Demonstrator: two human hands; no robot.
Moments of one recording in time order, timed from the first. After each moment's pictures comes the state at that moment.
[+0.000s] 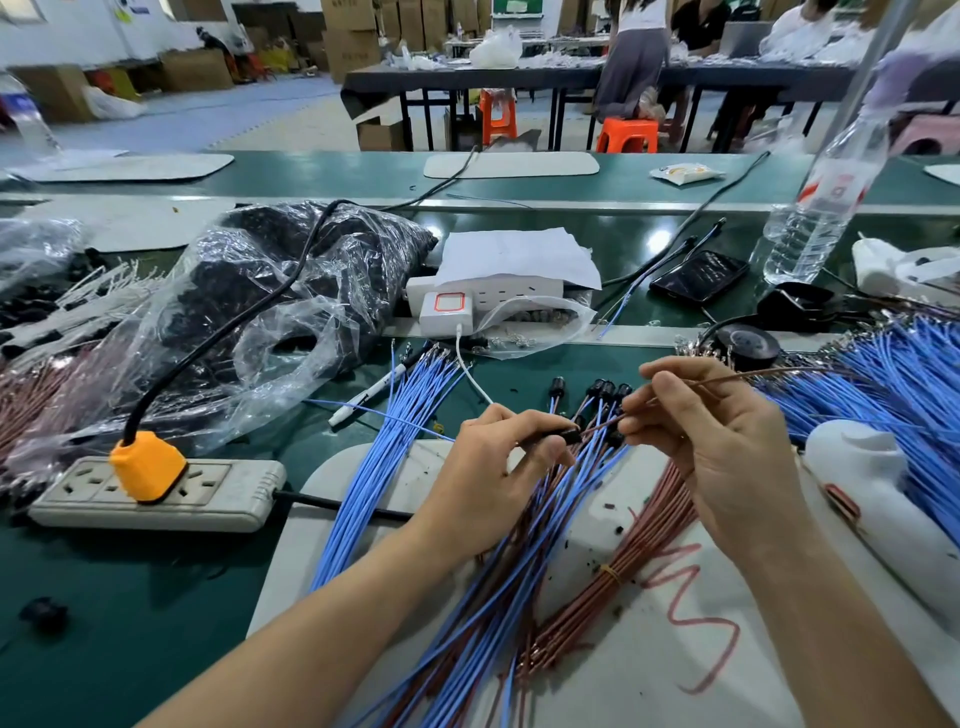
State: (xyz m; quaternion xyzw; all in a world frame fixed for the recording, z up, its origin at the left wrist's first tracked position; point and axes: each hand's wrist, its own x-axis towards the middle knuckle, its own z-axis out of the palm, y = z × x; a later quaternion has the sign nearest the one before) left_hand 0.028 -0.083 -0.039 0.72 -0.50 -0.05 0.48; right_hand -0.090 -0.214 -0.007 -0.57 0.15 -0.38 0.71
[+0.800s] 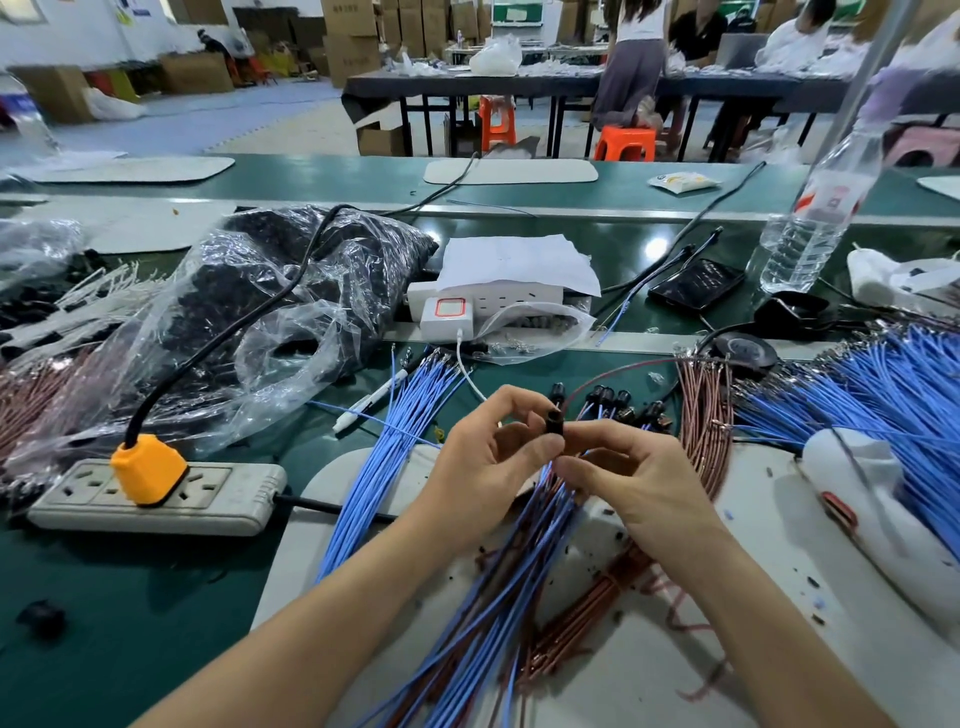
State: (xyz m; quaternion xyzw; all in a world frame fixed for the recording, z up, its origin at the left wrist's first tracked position) left_hand 0.035 -0.086 -0.039 0.59 -0.44 -0.20 0.65; right_hand -0.078 -0.196 -0.030 -0.70 0.16 -0.22 0.66
